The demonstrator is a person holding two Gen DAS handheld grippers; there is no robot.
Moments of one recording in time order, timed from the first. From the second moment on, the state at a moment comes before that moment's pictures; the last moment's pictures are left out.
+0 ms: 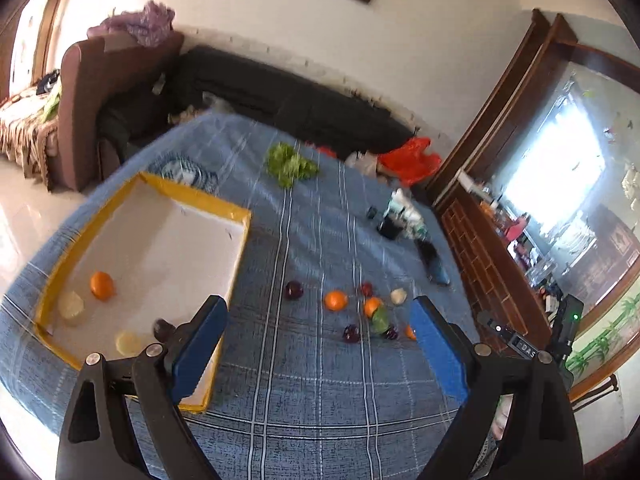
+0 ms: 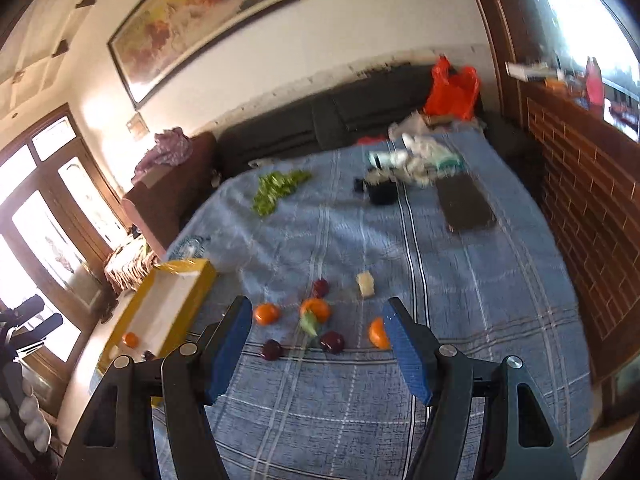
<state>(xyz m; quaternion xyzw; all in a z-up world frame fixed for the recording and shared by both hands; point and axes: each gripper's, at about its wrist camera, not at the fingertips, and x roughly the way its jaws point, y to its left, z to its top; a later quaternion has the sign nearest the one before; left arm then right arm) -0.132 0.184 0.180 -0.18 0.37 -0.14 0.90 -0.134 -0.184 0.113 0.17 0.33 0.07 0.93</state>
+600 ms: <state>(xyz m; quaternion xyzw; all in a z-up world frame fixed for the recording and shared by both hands) -0.060 0.055 0.048 -0.03 0.47 -0.19 0.86 -0.048 -0.195 -0.015 0.14 0.41 0.02 0.90</state>
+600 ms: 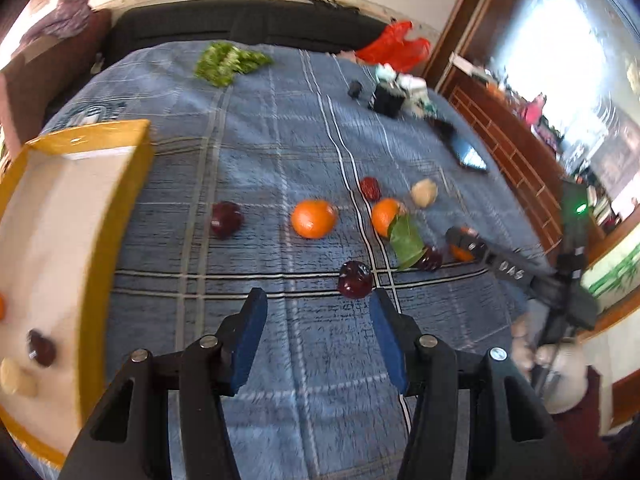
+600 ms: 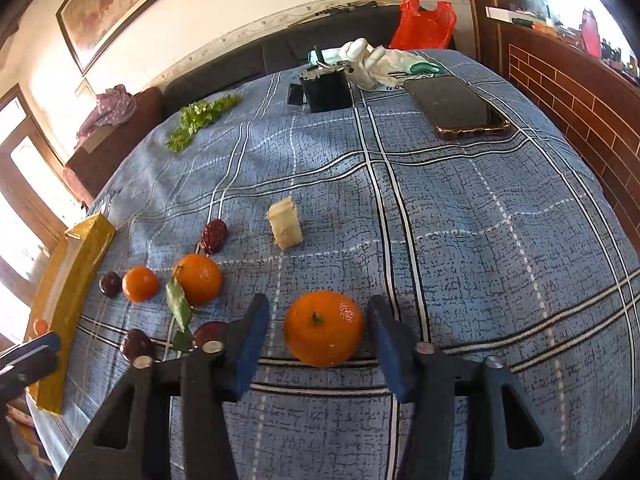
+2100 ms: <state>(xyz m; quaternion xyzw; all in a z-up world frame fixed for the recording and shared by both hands) -0.090 0.316 0.068 -0.16 0.40 0.03 0.90 -0.062 0.098 0.066 0.03 0.37 0.29 0.88</state>
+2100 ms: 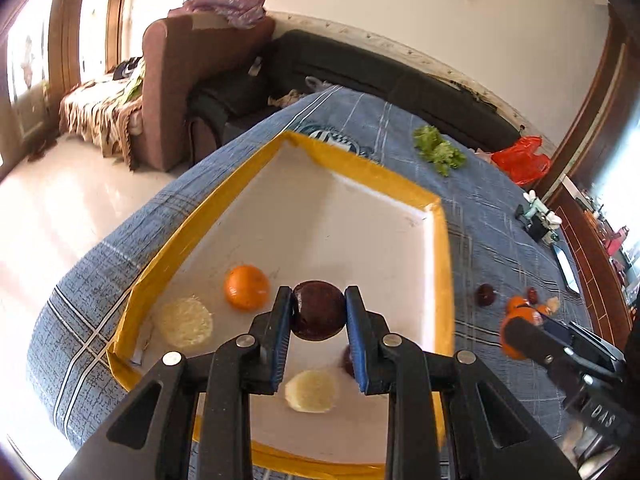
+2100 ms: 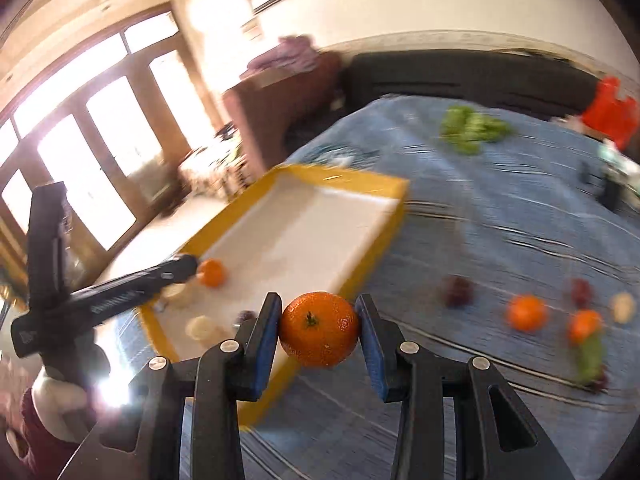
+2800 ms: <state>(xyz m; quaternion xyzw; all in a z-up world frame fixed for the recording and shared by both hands) -0.090 0.355 0.063 -0.22 0.38 0.03 0.90 -0.022 0.186 0.012 -0.03 0.43 0.29 0.85</state>
